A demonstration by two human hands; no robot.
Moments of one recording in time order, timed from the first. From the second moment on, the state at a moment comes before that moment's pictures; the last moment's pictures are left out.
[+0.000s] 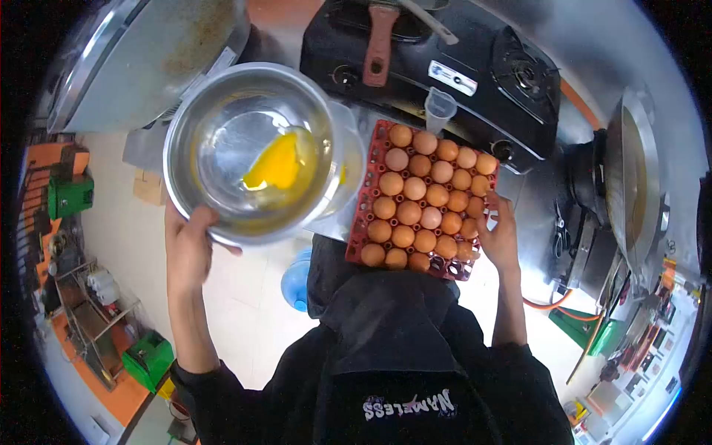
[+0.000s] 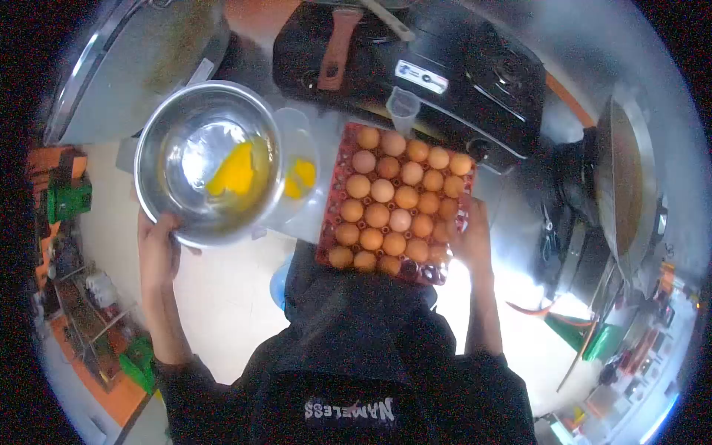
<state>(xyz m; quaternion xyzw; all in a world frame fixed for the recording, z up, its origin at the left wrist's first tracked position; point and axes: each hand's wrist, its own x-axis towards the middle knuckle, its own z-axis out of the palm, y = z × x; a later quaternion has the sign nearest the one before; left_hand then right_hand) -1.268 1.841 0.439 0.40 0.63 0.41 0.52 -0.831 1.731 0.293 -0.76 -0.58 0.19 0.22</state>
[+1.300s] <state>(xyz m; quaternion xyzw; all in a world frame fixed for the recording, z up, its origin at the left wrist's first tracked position) -1.216 1.814 0.370 0.73 0.53 0.41 0.11 -0.922 1.662 0.296 -0.62 -0.75 0.18 0.11</state>
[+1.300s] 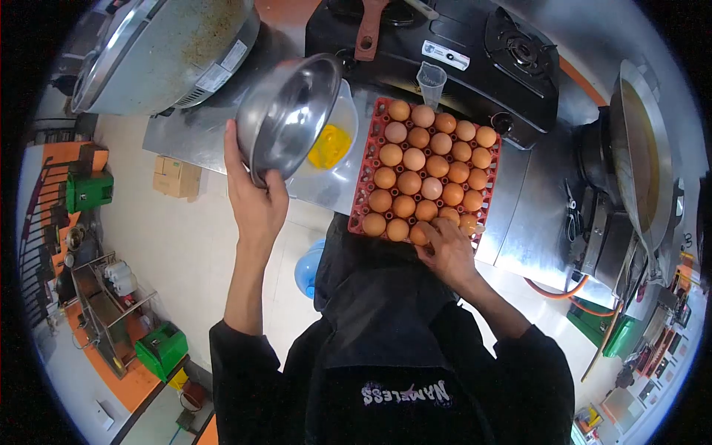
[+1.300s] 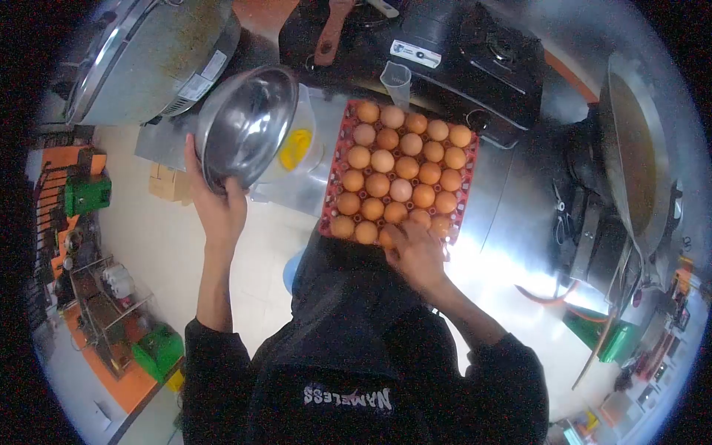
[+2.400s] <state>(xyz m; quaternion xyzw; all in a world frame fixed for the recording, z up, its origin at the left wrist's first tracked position) -1.130 1.775 0.393 0.20 0.46 0.55 0.67 -0.893 1.680 0.309 -0.57 -0.45 0.50 0.48</state>
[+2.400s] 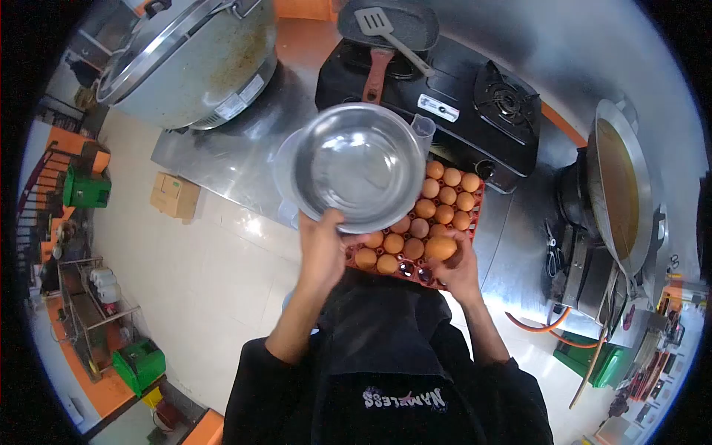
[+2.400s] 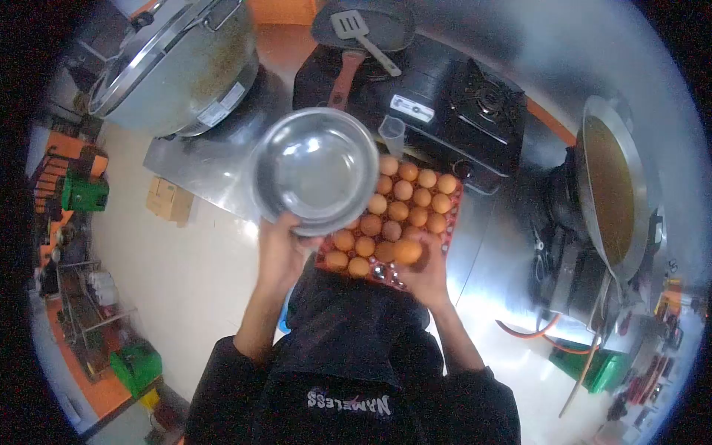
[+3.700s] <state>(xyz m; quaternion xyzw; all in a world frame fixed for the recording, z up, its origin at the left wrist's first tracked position) -1.028 1.783 0.341 0.16 0.46 0.48 0.73 -0.873 1.773 0.354 -0.70 -0.31 0.03 0.64</state>
